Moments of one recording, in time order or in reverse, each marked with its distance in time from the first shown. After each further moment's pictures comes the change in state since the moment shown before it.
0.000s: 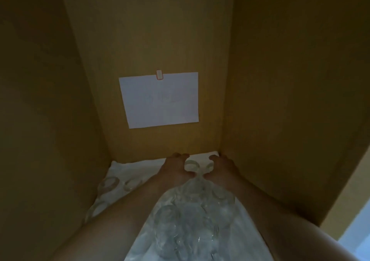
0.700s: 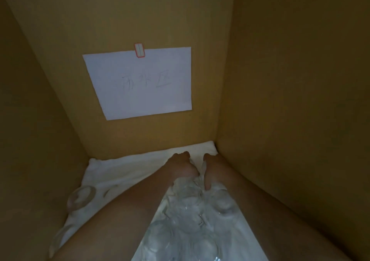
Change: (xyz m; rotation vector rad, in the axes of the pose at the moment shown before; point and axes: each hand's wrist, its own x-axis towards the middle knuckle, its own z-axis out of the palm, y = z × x) left_hand 0.084 0.012 0.033 -0.053 -0.308 -0.192; right_hand 0.060 0.012 0.024 -0.201 -0.271 0.053
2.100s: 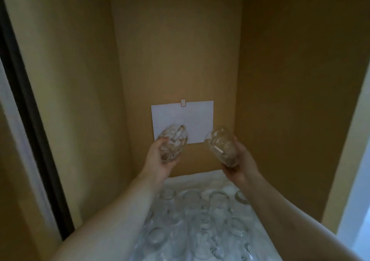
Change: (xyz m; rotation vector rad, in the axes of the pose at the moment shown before) left_hand -0.229 -0.084 -0.116 -1.936 0.249 0.270; right_hand -0.201 -0.106 -0.049 2.052 0.303 -0.127
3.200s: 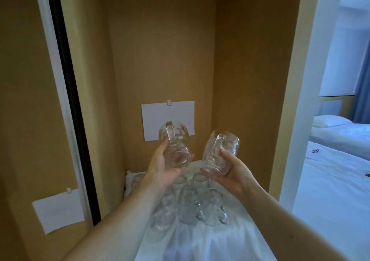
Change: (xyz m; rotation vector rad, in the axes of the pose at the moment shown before) left_hand -0.134 -0.027 -0.013 -0.072 -0.274 -0.238; right_hand -0.154 0.015 -0.038 0.044 -0.243 0.006
